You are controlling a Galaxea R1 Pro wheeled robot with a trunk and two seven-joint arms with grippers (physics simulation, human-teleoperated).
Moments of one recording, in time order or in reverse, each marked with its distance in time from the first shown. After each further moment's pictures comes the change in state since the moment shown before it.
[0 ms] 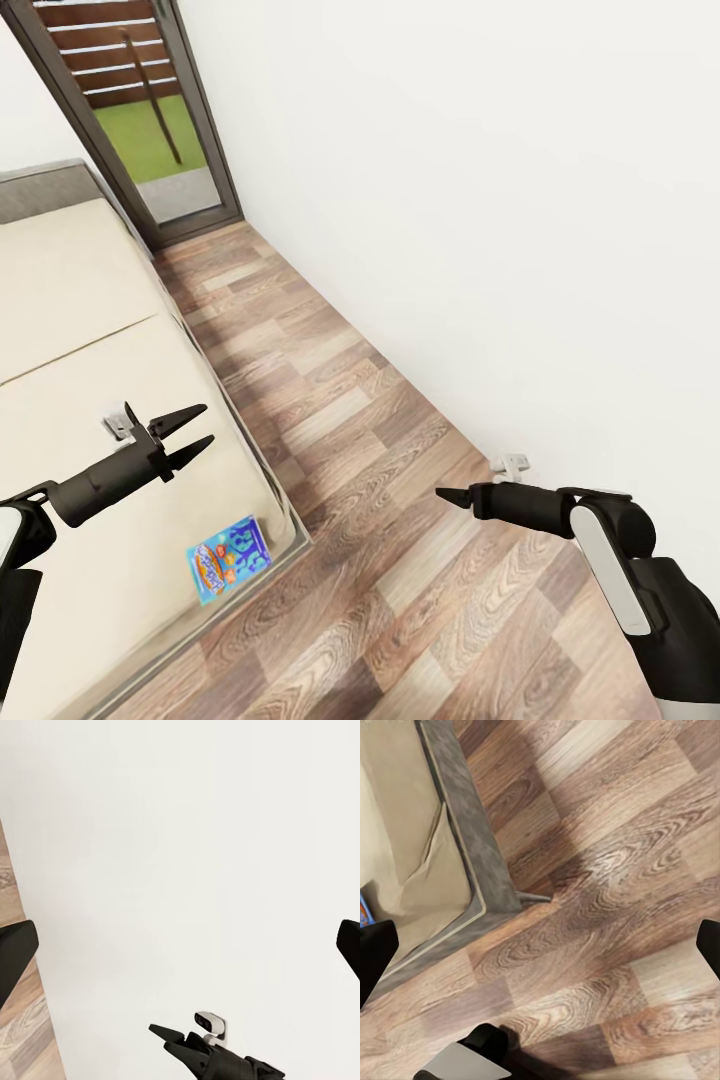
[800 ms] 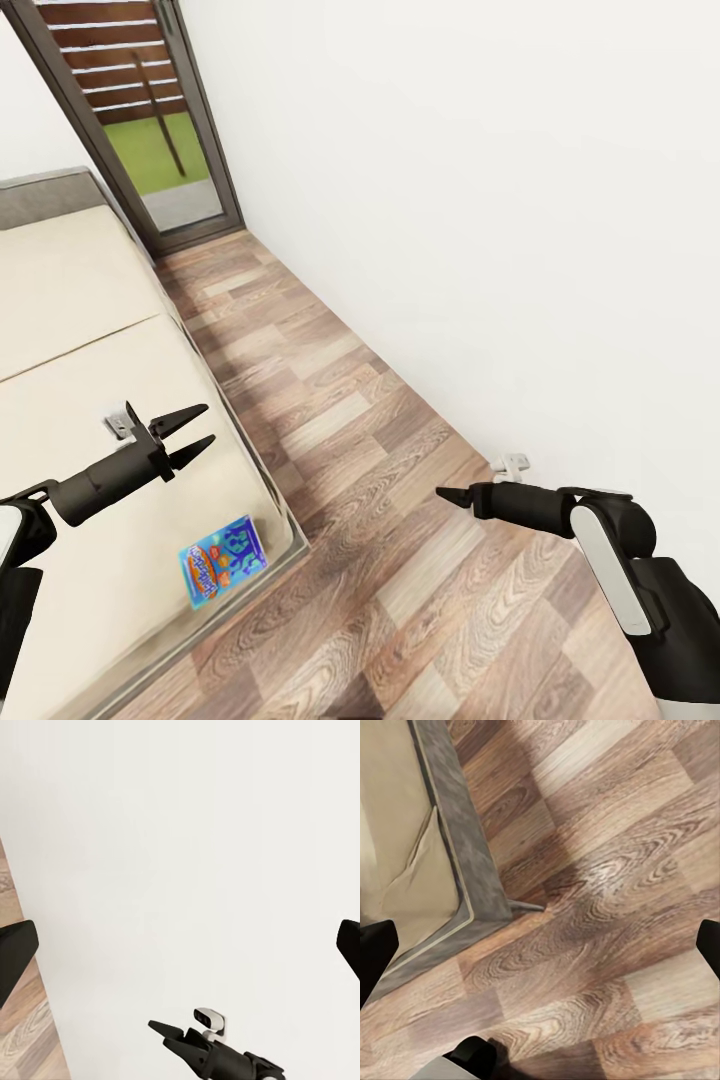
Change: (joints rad) left arm -0.005 -0.001 -0.001 0.000 0.000 0.012 0.000; right arm 0.000 0.000 -0.001 -0.002 0.000 0.000 0.000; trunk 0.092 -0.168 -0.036
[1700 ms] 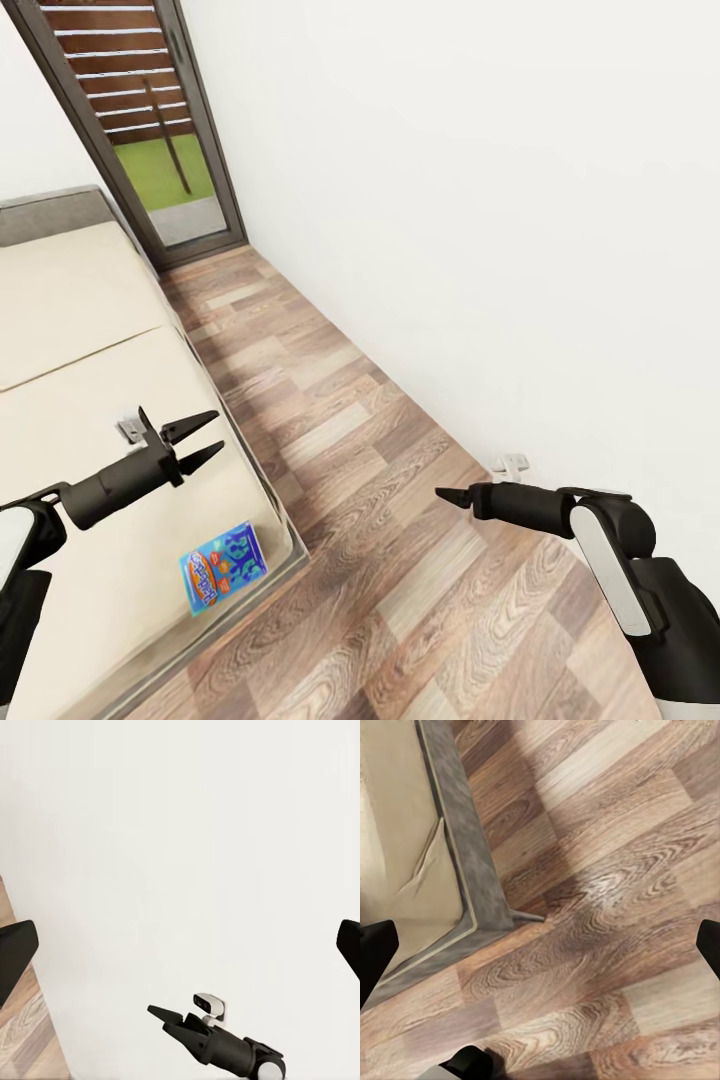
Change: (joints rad) left arm 0.008 -0.004 -0.034 0.000 -0.002 0.004 -0.001; right arm 0.001 0.000 0.002 0.000 0.000 0.000 0.000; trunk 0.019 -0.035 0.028
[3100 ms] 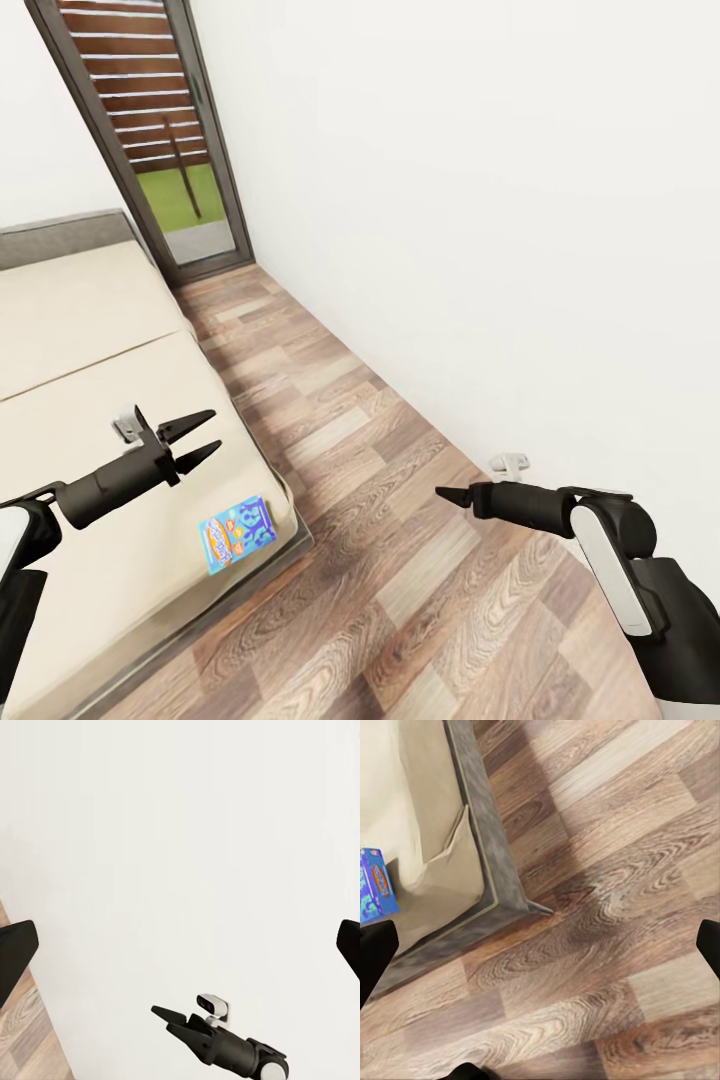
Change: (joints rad) left arm -0.001 0.011 0.004 0.000 0.001 0.001 -0.002; right arm 0.000 0.000 -0.001 -0.006 0.000 0.000 0.000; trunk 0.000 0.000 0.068
